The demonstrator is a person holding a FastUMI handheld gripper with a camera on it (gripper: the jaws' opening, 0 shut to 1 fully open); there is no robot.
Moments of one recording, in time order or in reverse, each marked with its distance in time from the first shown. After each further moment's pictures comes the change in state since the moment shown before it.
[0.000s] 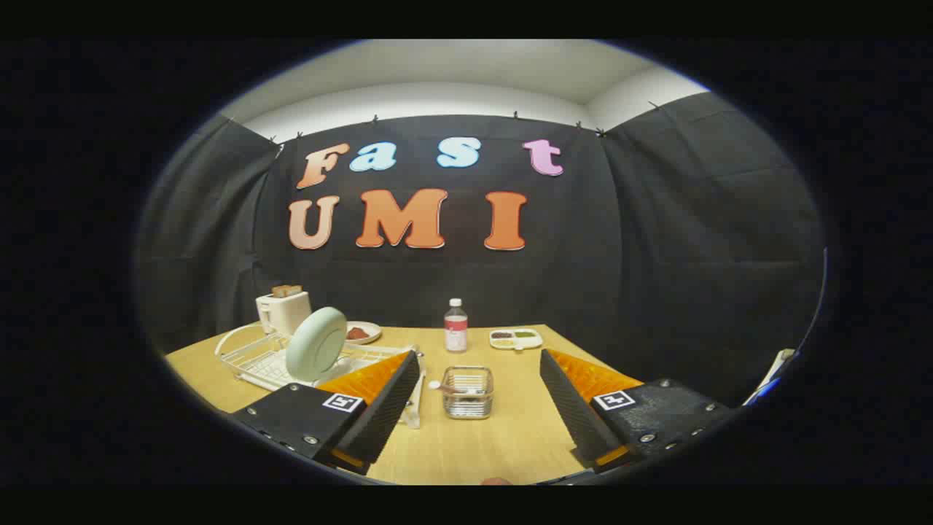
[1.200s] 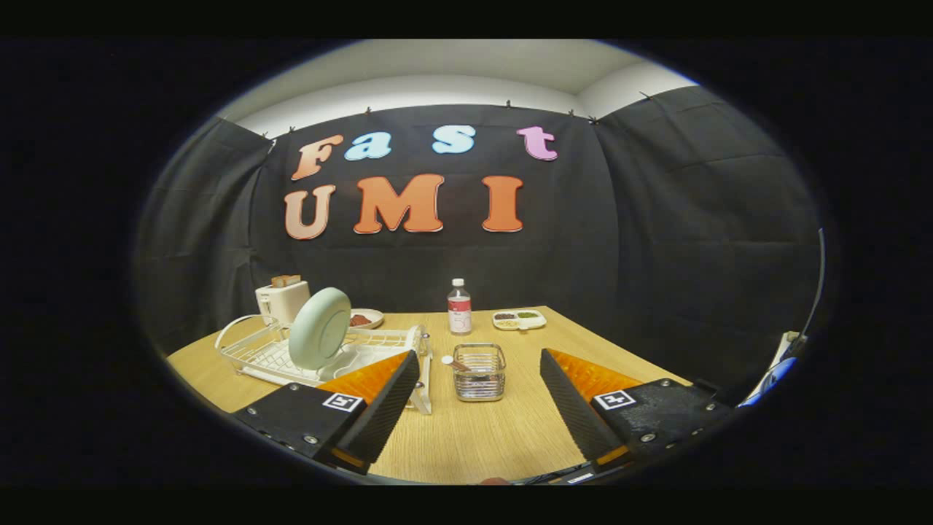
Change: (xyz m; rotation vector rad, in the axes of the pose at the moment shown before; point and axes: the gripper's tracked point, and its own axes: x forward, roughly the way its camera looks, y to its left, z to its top) arm -0.005 0.009 -0.027 0.012 0.050 -0.021
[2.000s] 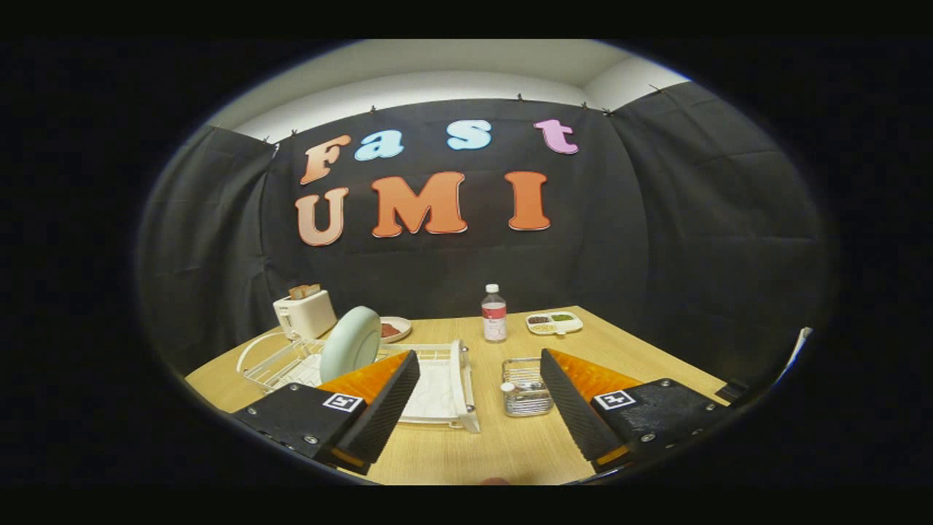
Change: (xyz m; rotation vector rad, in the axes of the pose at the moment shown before) arm 0.042 0.064 0.031 0.038 0.034 0.074
